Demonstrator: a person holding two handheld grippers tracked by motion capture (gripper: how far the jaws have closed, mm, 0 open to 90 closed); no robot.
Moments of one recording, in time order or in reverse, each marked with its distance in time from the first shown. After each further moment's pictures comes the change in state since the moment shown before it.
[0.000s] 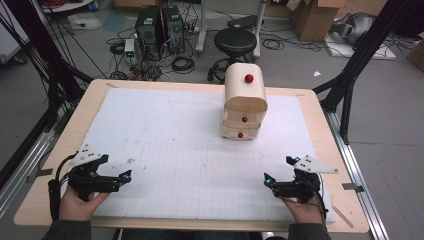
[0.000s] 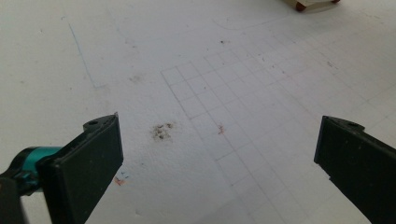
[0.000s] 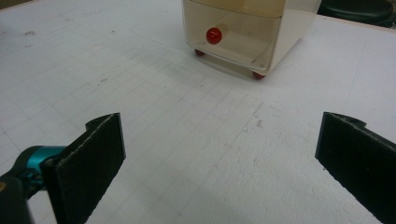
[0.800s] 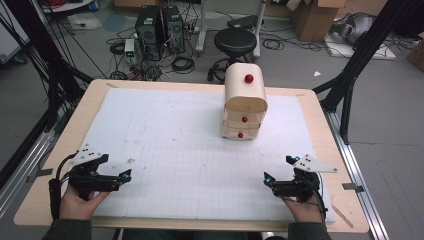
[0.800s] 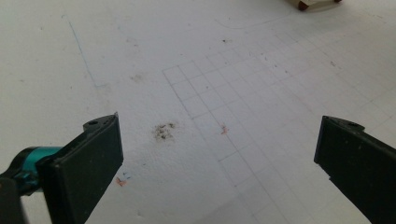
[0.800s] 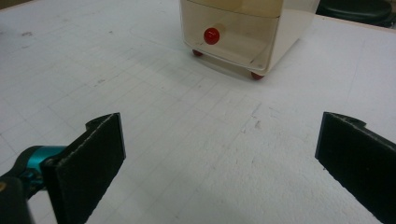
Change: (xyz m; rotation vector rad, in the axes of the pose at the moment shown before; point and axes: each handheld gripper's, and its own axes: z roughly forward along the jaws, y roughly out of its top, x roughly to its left) left arm 0.003 -0.001 0.003 0.001 0.000 -0.003; right arm -0.001 0.000 0.002 -0.005 -0.005 -0.001
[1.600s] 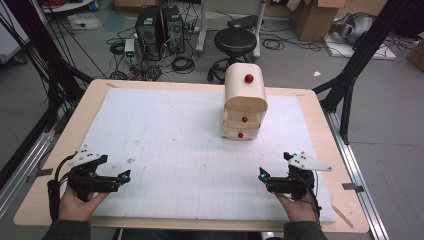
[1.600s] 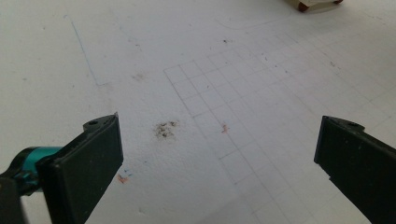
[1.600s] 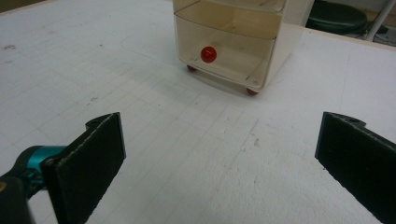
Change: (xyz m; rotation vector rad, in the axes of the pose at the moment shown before) left arm 0.000 -0.002 -0.003 -0.009 0.002 -0.004; right arm 0.016 0.013 0.006 -0.020 -0.068 0.000
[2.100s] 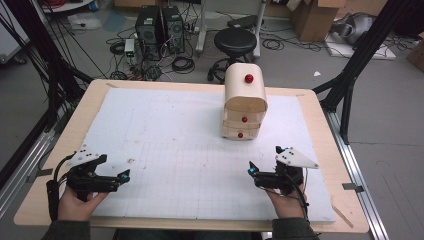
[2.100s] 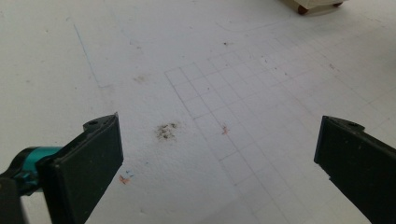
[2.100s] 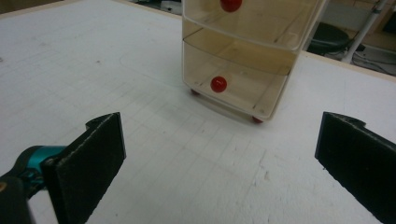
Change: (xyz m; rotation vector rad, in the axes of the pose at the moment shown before) left arm 0.000 0.001 -0.002 -0.008 0.005 -0.002; right arm 0.026 0.022 0.015 -0.032 -0.061 -0.045
